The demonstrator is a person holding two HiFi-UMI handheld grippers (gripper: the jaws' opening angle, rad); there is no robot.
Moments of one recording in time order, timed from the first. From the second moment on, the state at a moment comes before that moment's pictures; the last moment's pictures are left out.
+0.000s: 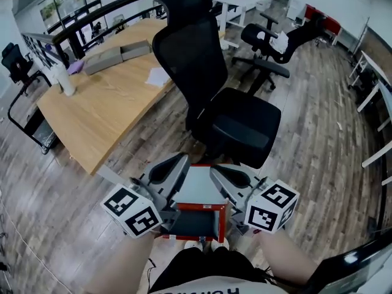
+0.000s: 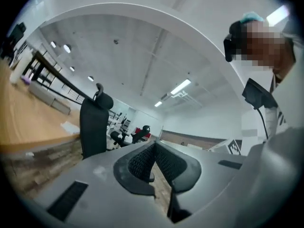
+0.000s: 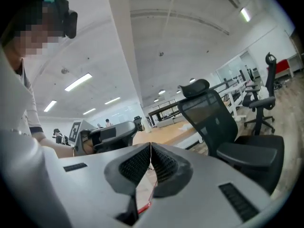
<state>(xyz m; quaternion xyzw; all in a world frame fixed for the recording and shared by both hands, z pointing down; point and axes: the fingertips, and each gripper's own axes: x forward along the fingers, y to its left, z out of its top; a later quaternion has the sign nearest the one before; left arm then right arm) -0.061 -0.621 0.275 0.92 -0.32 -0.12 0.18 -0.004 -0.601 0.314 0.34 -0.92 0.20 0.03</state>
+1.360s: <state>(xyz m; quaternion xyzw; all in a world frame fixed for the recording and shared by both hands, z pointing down) -0.015 -0.383 0.229 0.94 -0.33 0.06 0.04 0.040 -0.400 0.238 0.31 -0.94 0.12 0.07</state>
